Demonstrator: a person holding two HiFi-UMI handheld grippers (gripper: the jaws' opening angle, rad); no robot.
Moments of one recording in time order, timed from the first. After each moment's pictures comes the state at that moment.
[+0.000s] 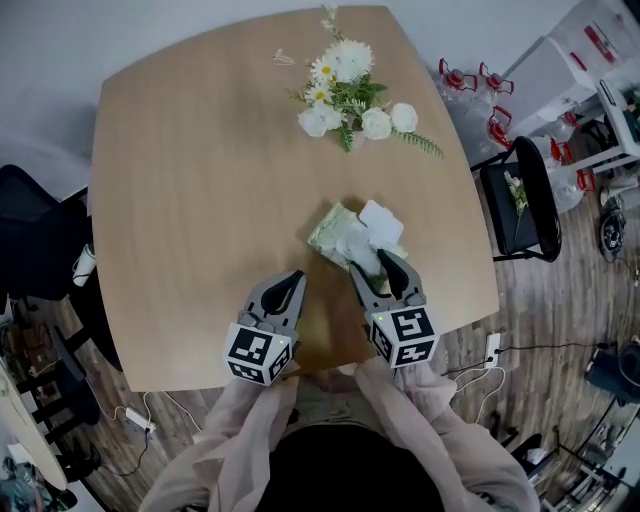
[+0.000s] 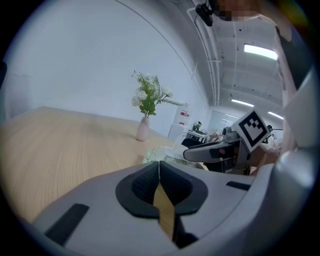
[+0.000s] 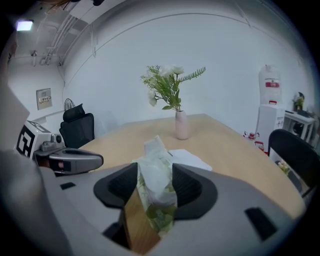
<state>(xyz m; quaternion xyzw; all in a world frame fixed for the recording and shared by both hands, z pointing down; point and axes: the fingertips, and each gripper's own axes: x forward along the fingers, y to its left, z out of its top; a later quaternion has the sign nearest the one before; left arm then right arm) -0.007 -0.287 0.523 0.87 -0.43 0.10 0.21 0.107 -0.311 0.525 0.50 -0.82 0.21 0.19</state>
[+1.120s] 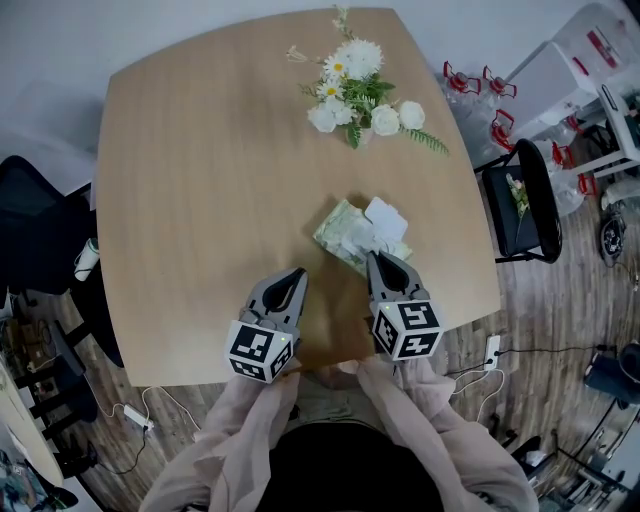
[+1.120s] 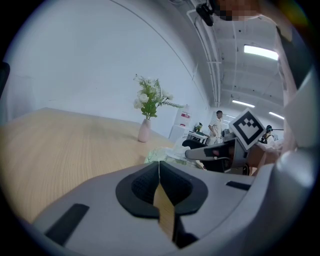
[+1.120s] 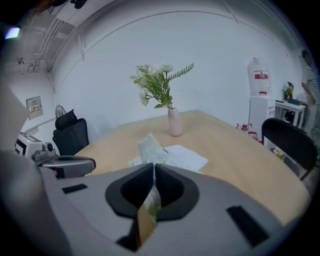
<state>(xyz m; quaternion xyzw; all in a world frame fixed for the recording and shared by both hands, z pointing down) -0.016 -0.281 0.520 0.87 -0.44 0.09 0.21 0.112 -0.311 0.529 0.53 -0.79 0.25 0.17</state>
